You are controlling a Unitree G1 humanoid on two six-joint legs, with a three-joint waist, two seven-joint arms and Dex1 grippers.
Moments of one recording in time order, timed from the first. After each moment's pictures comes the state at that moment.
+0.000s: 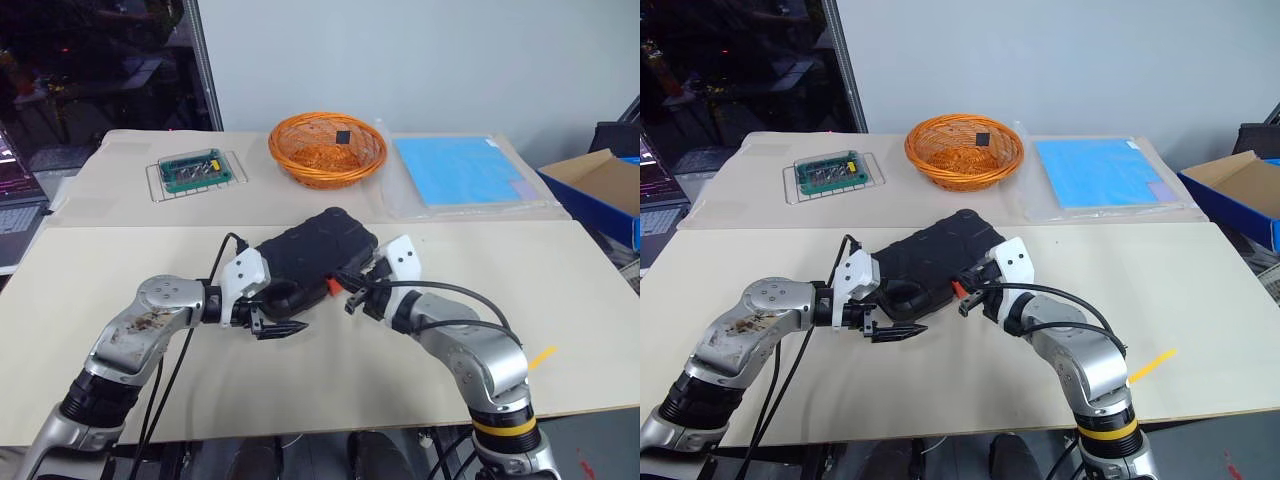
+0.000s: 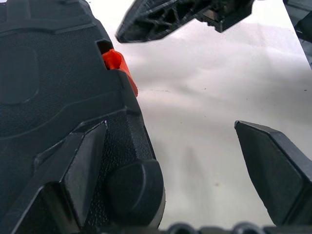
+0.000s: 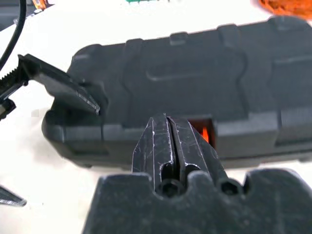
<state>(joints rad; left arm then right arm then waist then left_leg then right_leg) -0.38 0.71 -0.16 -0.25 -0.39 0.54 -1.04 -0.35 -0.25 0.14 -0.40 0.34 0.82 0.37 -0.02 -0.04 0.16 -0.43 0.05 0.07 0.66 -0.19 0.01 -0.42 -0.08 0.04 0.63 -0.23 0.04</state>
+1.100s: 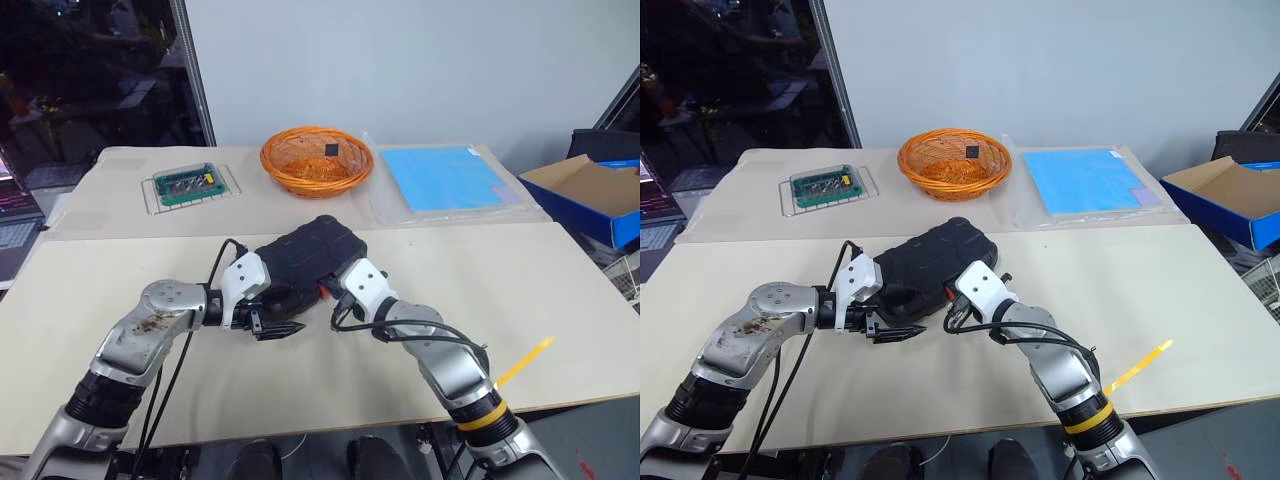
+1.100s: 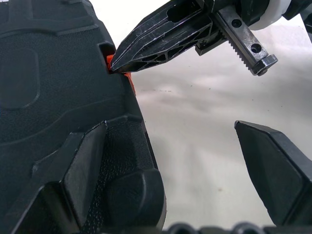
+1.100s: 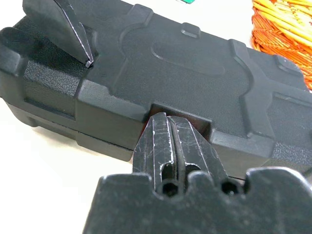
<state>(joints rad) -0.36 0.69 -0.17 -0.20 -0.35 0.53 -1.01 -0.34 -0.30 0.38 -0.15 -0.04 0.37 0.44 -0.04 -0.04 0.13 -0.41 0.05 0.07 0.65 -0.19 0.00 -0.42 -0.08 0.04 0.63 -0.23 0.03</state>
